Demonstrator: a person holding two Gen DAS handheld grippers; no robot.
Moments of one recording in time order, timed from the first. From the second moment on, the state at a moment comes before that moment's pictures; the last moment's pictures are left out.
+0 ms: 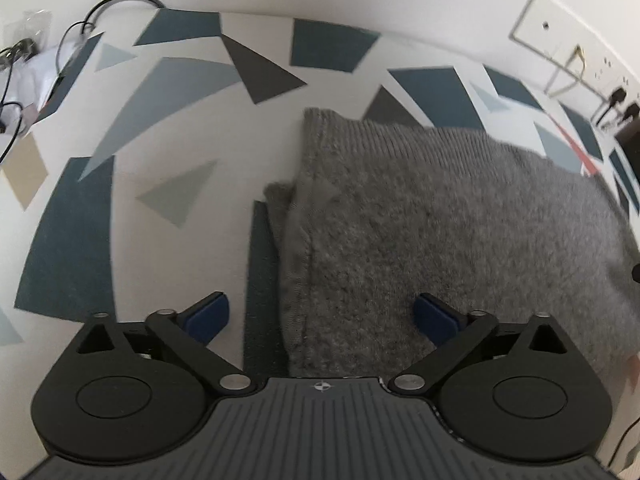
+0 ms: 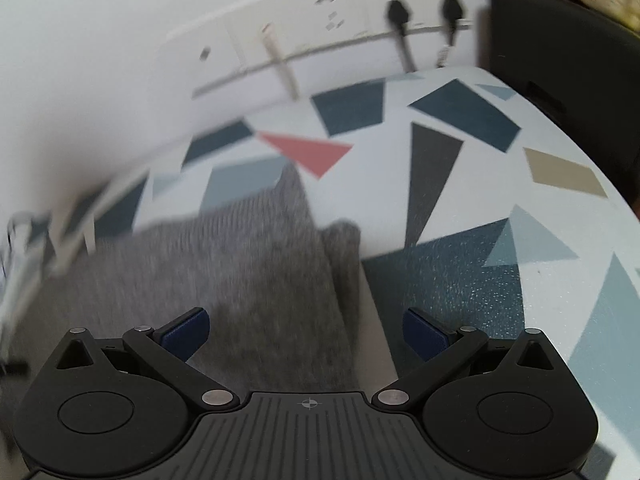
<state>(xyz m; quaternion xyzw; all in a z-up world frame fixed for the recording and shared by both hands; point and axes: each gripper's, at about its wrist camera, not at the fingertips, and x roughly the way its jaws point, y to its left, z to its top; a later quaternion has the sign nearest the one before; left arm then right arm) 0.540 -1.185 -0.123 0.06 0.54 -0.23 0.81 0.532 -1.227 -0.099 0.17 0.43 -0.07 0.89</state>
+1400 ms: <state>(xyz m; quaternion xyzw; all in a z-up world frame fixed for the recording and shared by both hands) 0.550 -1.170 -0.123 0.03 0.51 -0.24 0.82 0.582 -1.202 -0.114 0.12 0.43 -0.08 0.89</state>
